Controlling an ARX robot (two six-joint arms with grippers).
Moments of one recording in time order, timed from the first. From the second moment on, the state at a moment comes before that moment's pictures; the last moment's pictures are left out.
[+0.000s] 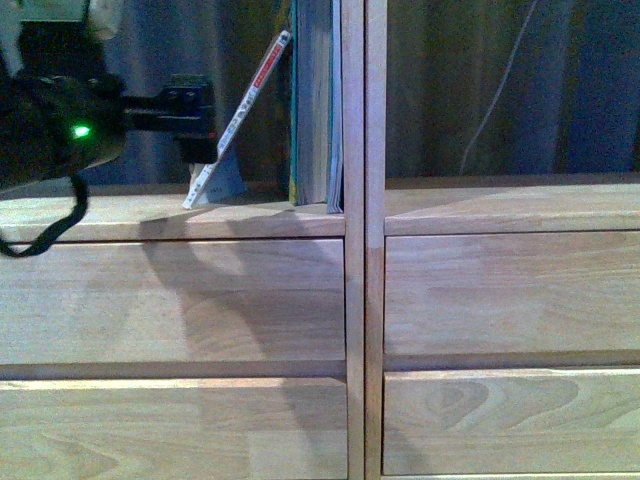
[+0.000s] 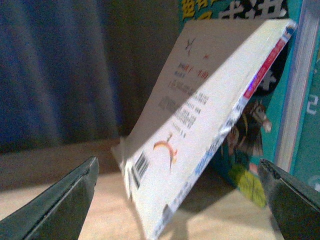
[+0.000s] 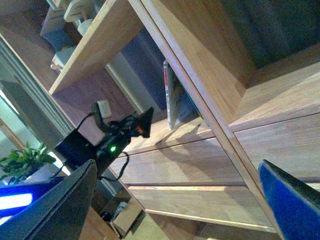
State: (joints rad) left arm -0.19 1.76 1.14 0.83 0.08 0.08; right arm -0.22 0.52 0.39 0.46 -0.68 0.79
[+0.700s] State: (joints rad) left arm -0.08 1.12 0.35 0.76 -0.07 -0.01; right arm 0.00 0.32 0.21 0.10 0.00 0.03
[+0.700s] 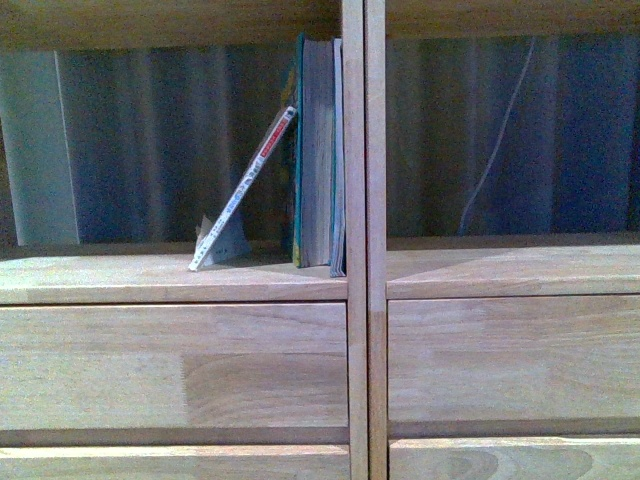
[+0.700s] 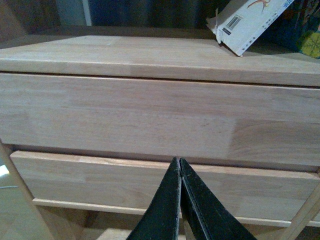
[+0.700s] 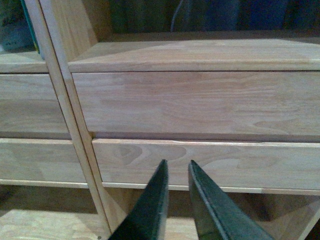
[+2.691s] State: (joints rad) left arm 0.00 0.01 0.01 0.01 0.00 -0.01; right arm 0.00 0.01 0.02 0.00 0.00 0.01
